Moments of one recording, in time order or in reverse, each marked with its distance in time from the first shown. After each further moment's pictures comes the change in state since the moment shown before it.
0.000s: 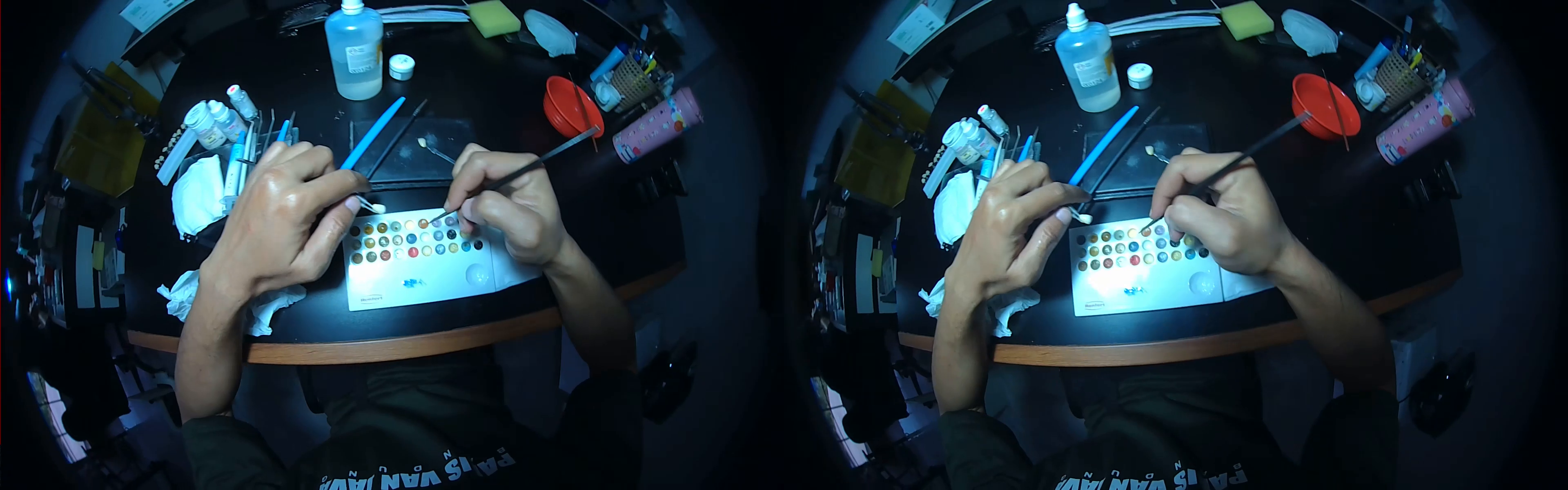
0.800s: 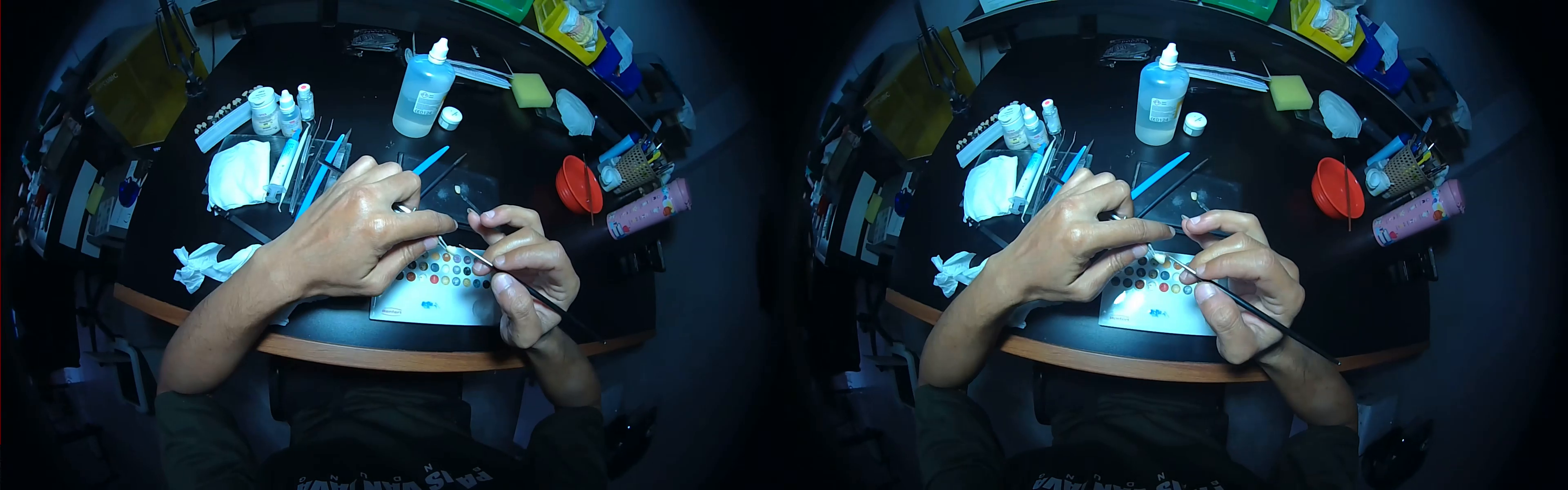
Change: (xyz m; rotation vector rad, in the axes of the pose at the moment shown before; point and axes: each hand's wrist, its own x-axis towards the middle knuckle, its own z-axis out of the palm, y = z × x) left_hand -0.001 0.009 0.010 -0.082 0.164 0.132; right_hand -0.008 0.002 0.033 -0.124 0.099 -0.697
